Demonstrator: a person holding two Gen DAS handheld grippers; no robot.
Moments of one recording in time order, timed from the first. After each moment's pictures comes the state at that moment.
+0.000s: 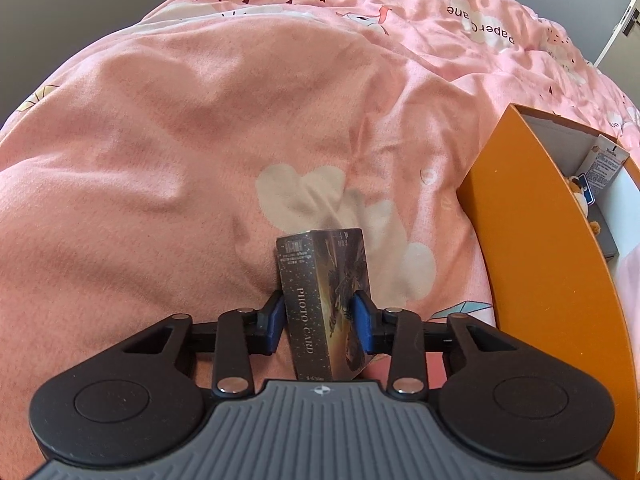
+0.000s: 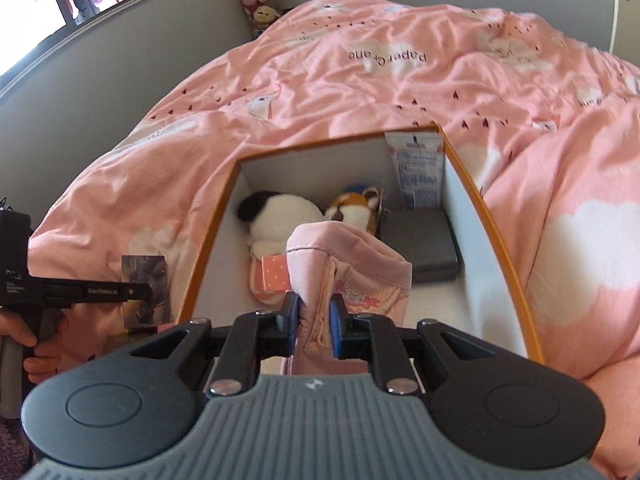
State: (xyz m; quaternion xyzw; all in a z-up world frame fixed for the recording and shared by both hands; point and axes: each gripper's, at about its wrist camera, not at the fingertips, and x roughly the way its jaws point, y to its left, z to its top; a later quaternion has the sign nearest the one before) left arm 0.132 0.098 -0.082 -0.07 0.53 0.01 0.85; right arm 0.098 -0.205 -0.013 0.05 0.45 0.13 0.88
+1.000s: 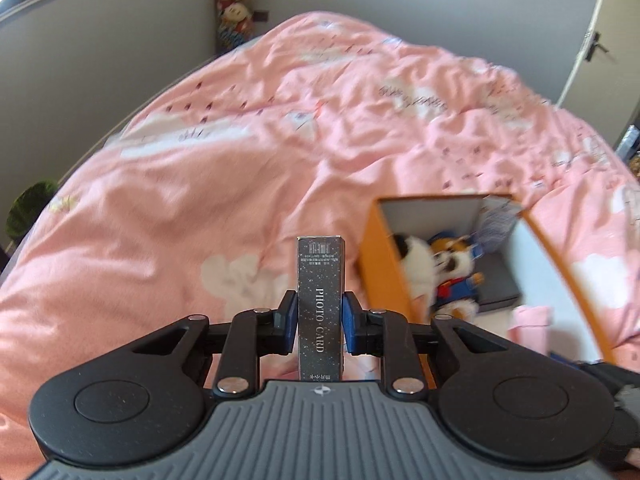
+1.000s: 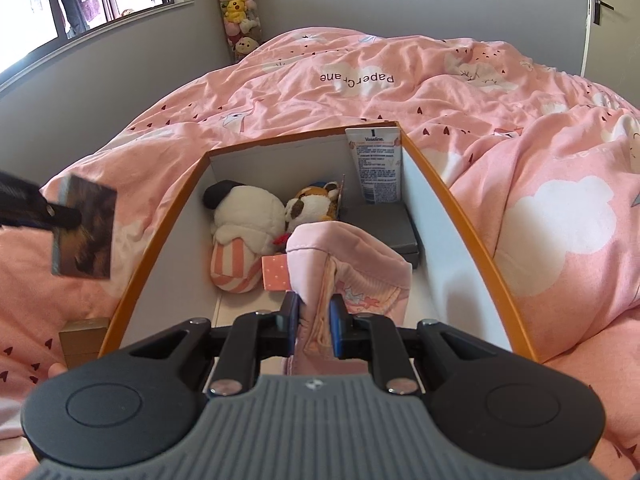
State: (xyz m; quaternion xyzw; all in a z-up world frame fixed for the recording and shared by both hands) left arm 0.092 0.020 0.040 -0.05 0.43 -0.01 0.90; right arm 0.061 -0.222 -0.032 0.03 0.38 0.10 0.92
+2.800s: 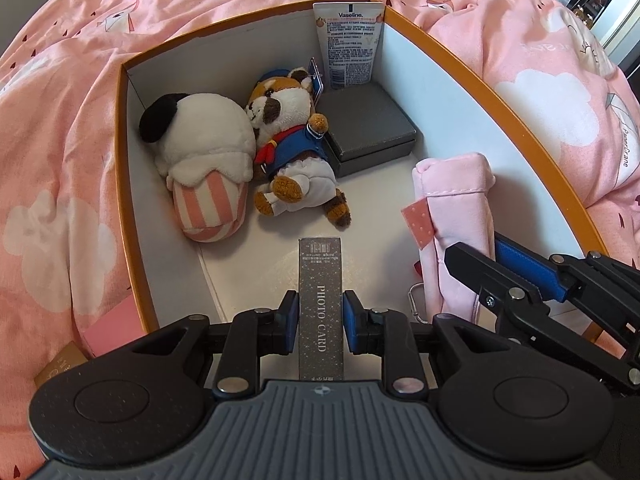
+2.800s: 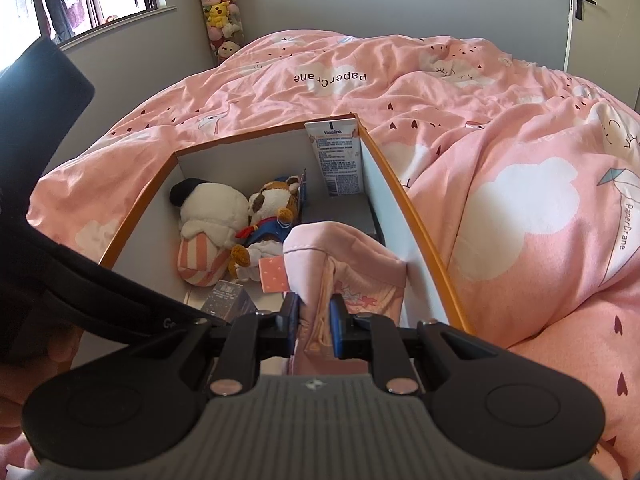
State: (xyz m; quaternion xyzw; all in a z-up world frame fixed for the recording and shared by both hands) left arm 0.124 -0.126 -0.061 0.04 0.59 -0.13 0.80; right arm 0.052 -0.246 -0.038 0.03 0.38 0.08 0.92
